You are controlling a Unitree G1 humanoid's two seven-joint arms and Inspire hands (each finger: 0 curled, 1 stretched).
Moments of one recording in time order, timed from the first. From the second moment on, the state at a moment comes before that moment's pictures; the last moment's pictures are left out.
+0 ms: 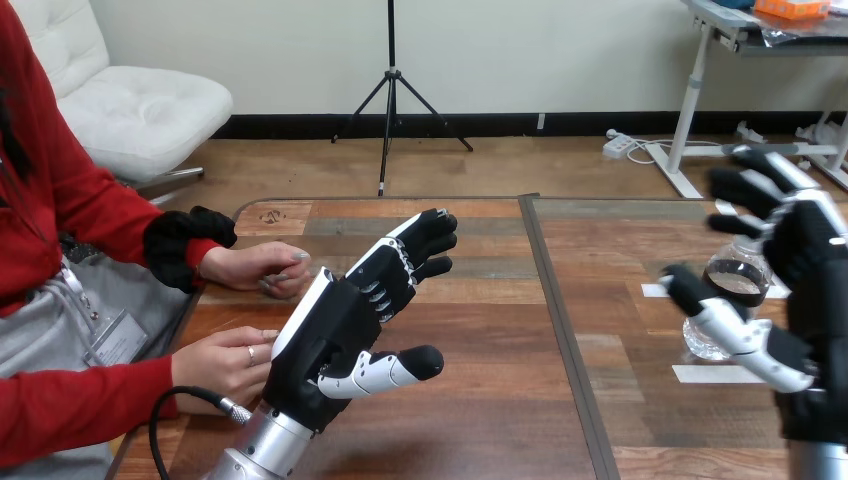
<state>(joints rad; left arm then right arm) -0.39 0.00 0.22 1.18 -0.33 -1.14 -0.97 0.19 -0.15 -0.21 0.00 -0.01 -0.72 -0.03</state>
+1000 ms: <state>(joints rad) -0.39 0.00 0.22 1.18 -0.34 -1.12 -0.98 0.23 -0.15 -0.32 0.01 -0.03 -0.72 -0.14</state>
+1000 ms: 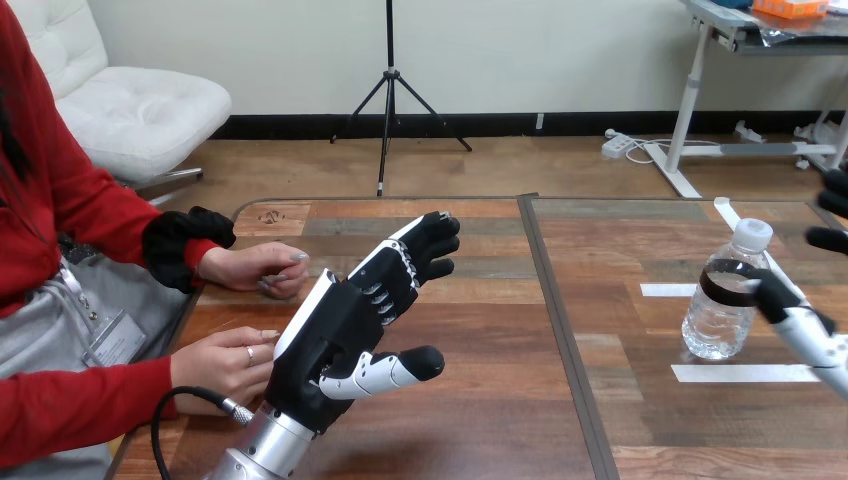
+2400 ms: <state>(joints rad) -0.39 0.00 0.24 1.18 -0.35 -1.11 -1.04 -0.01 -0.28 -0.37 0.66 0.06 -0.68 -0.08</state>
